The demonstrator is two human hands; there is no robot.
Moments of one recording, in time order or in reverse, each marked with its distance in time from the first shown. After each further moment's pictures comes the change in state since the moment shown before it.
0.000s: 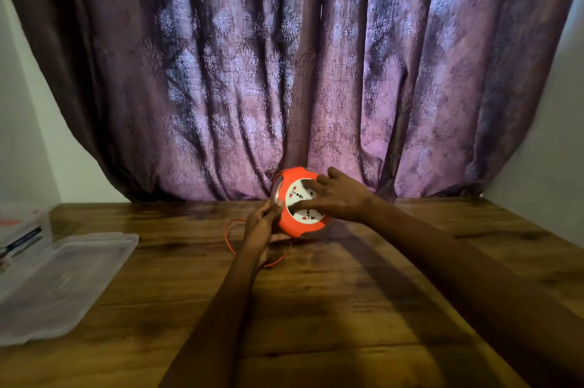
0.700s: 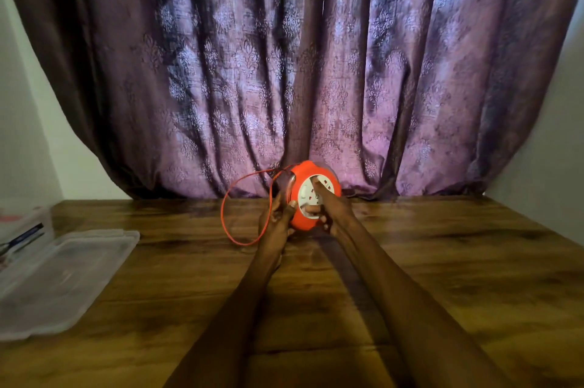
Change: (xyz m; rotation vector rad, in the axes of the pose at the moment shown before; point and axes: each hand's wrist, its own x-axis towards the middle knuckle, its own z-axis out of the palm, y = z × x) left_hand -0.014 -0.013 0.030 -0.034 0.001 0.177; right_hand 0.027 -0.059 0.011 2.081 0.281 1.673
